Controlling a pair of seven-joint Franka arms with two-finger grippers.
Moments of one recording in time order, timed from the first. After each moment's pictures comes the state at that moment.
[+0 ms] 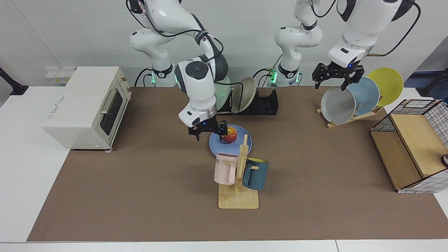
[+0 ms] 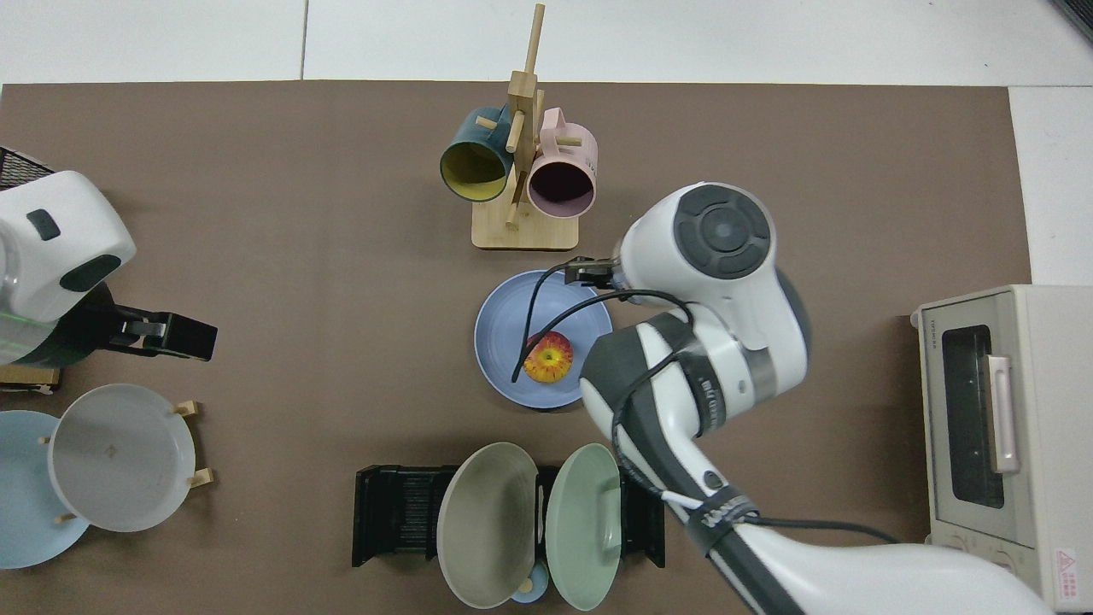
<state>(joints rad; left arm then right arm) -0.07 -0.08 -0.06 -1.66 0.02 1.52 0.03 0.59 0.32 -0.19 -1.71 0.09 2.14 0.42</state>
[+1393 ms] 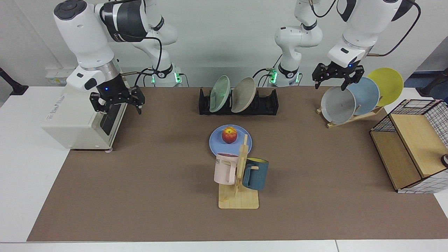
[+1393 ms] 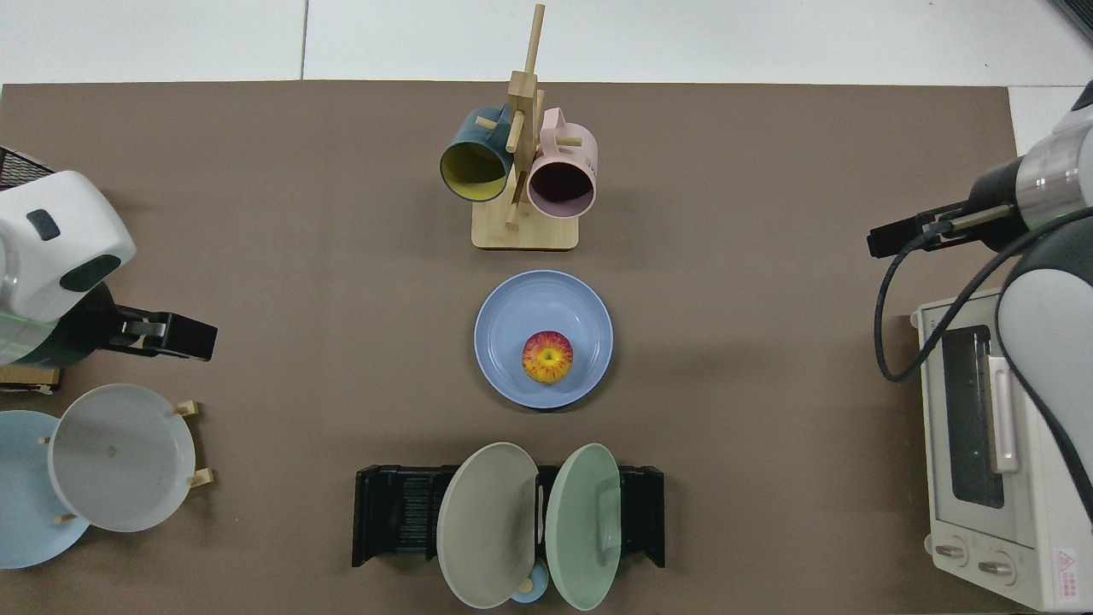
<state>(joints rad) -0.07 -0.08 -0.06 -1.66 0.02 1.52 0.03 0.23 0.09 -0.20 -1.58 0.04 1.76 -0.17</state>
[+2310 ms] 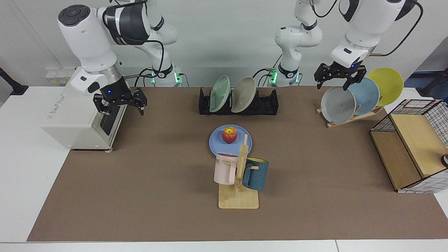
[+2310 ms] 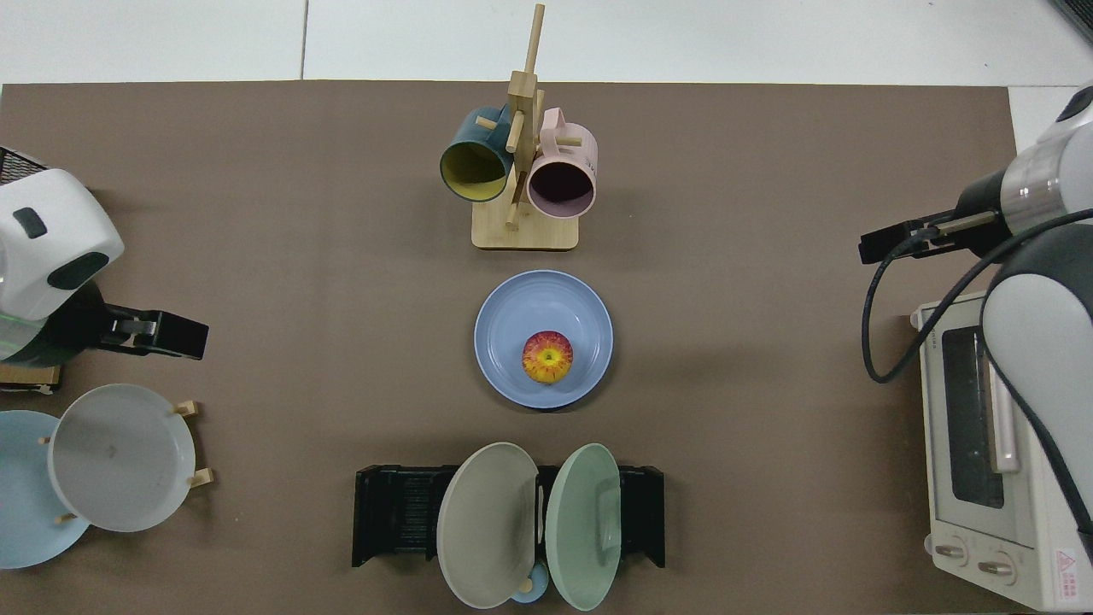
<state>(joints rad) -0.06 -0.08 -0.06 -1.66 0.02 1.52 0.03 0.23 0.08 -0.20 -1.61 0.04 1.76 -0.13</state>
